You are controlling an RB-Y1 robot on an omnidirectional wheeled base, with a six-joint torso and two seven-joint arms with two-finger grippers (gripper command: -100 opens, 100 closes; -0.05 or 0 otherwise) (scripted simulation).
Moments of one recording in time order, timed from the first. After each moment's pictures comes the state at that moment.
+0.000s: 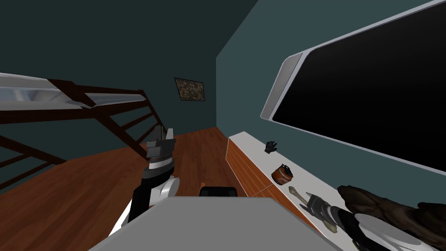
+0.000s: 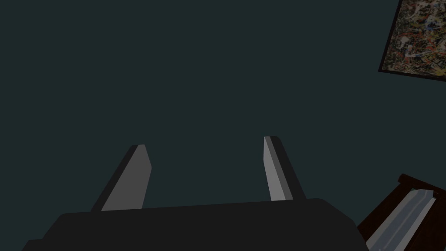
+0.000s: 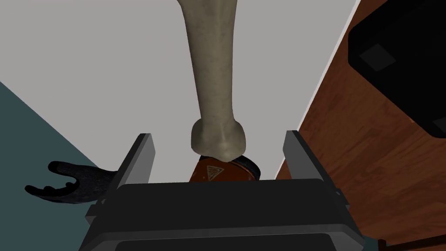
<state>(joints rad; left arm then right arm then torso) 0.54 0.00 0.00 -2.34 0.06 -0.63 -0.15 0.49 -1.22 0.31 -1.02 0.77 -0.39 0.36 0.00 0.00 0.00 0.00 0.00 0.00</state>
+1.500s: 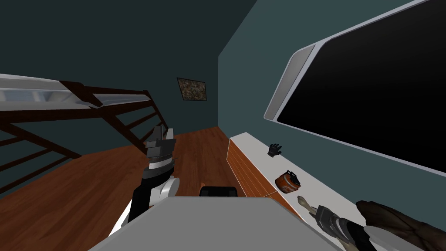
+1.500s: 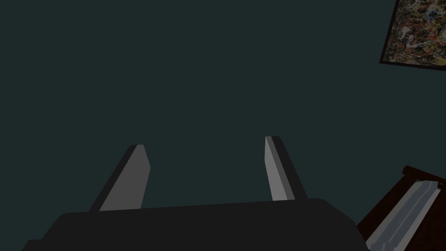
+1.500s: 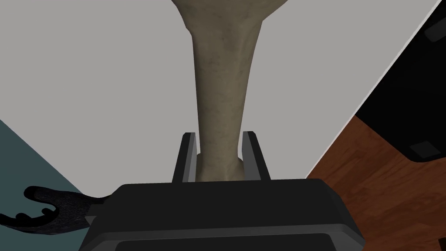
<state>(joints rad) 0.54 0.00 0.00 -2.34 0.06 -0.63 -0.15 0.49 -1.18 0.35 -0.95 0.80 -0.39 0.39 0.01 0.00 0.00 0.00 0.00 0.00</state>
